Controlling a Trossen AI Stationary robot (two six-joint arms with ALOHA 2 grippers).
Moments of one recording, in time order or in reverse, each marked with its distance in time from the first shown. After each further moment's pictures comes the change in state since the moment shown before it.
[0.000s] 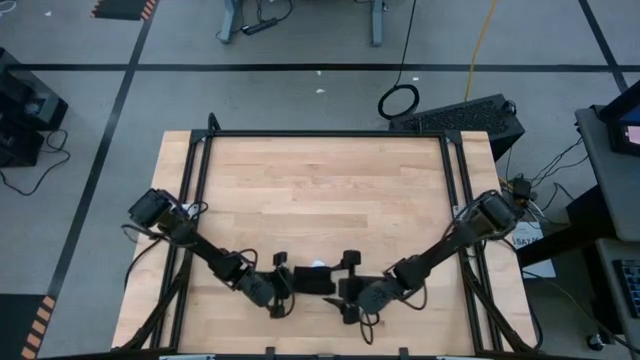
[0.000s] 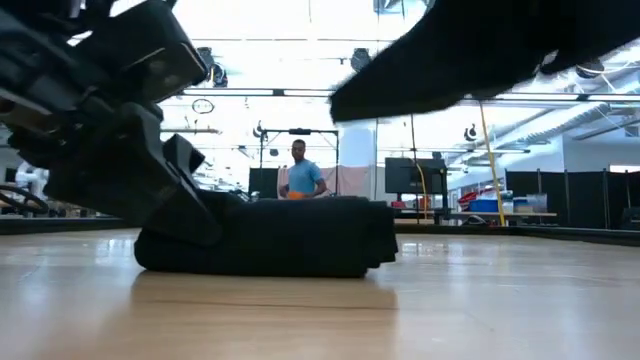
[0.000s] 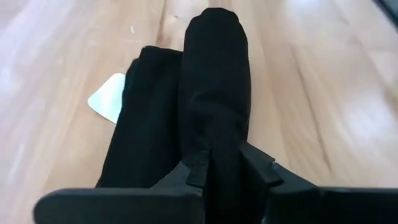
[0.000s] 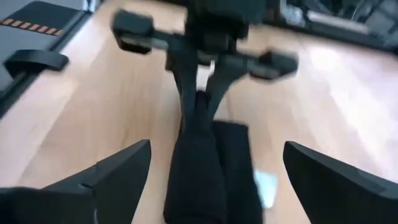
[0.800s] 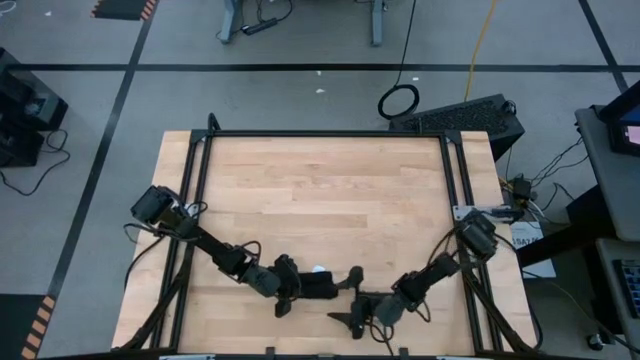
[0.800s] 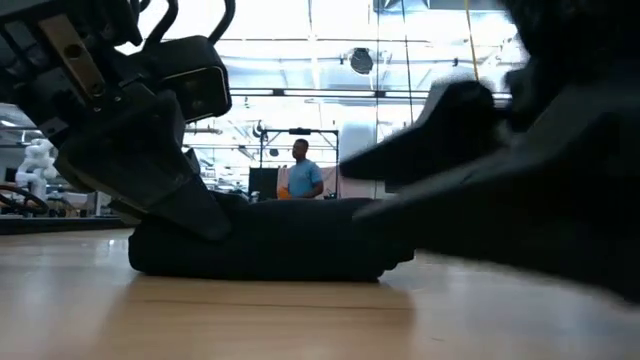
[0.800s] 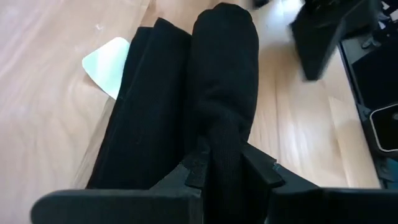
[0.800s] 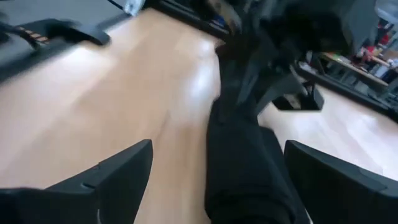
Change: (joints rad) left arm 0.070 0.001 -0.001 0.038 0.215 -0.323; right arm 0.118 0.258 -0.112 0.630 0.116 -0.332
